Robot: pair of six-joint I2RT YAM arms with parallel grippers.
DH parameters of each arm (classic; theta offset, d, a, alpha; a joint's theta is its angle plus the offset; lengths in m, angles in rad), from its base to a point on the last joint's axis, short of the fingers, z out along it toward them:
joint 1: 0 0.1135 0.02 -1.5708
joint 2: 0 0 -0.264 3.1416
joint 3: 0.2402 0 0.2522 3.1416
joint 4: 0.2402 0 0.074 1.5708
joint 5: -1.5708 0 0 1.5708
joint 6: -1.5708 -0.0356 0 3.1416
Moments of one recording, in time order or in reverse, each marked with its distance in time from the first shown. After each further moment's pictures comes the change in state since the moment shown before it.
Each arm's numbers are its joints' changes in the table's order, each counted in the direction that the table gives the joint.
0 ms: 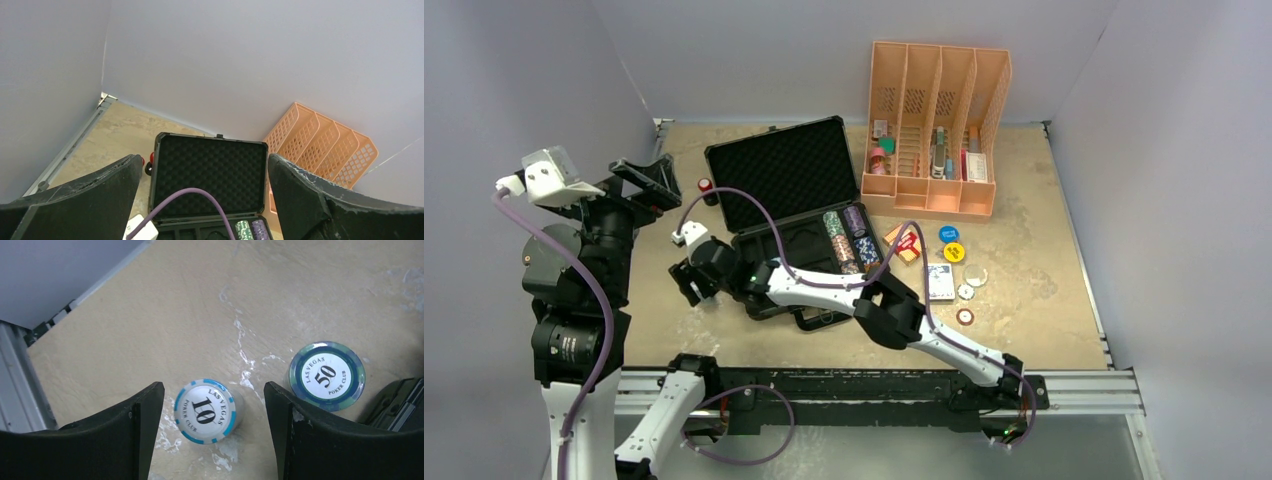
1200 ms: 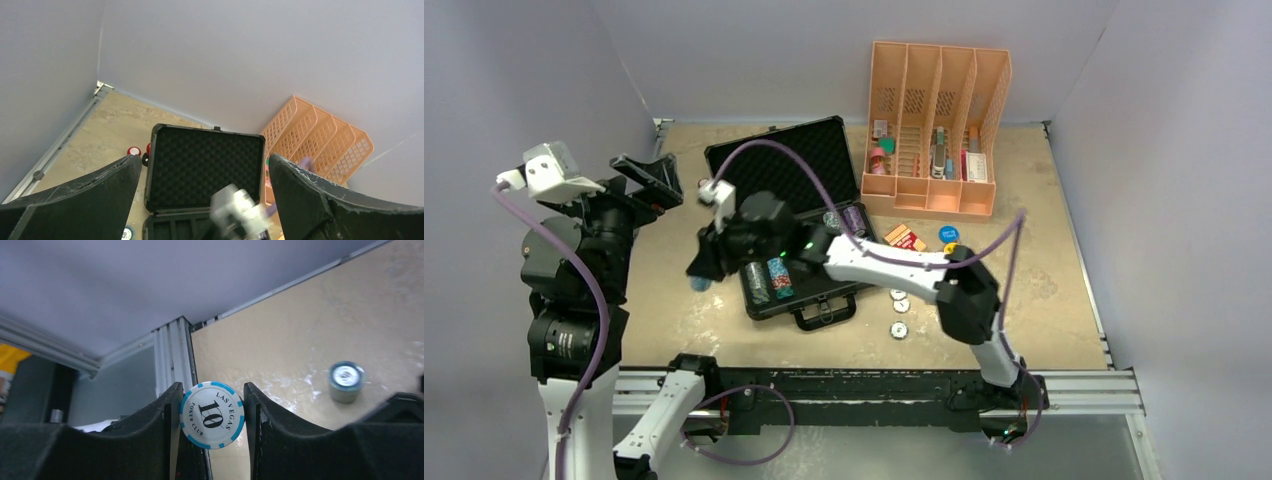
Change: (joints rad) left arm 0.000 0.019 0.032 0.048 0.003 0.041; right arm -0.064 -0.479 -0.415 -0.123 0.414 -0.037
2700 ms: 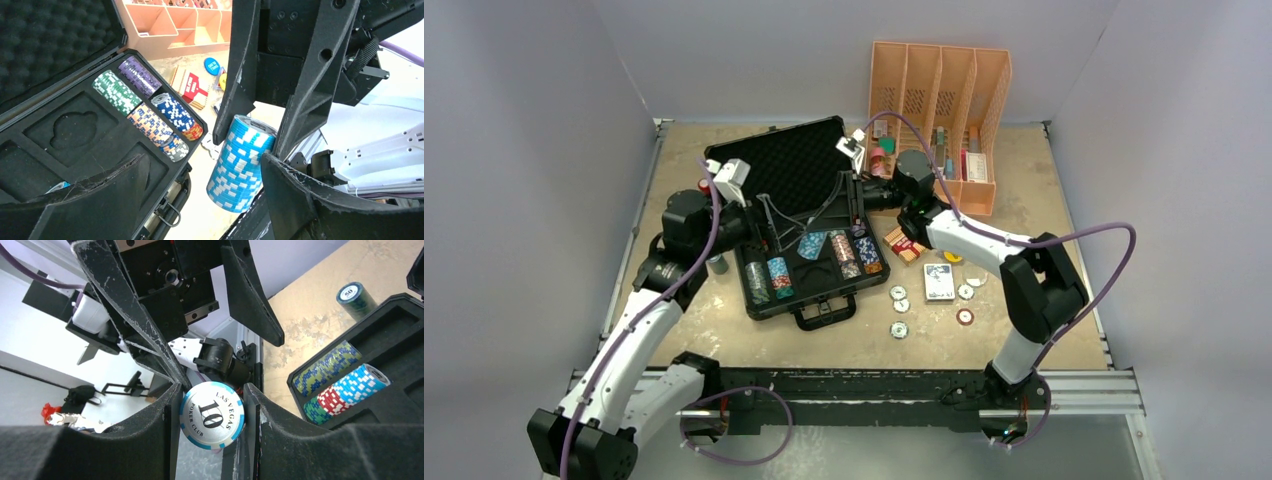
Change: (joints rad) left arm -0.187 0.191 -0.555 -0.380 -0.793 0.098; right arm -0.573 -0.409 -0.710 -0.652 0.827 -0.599
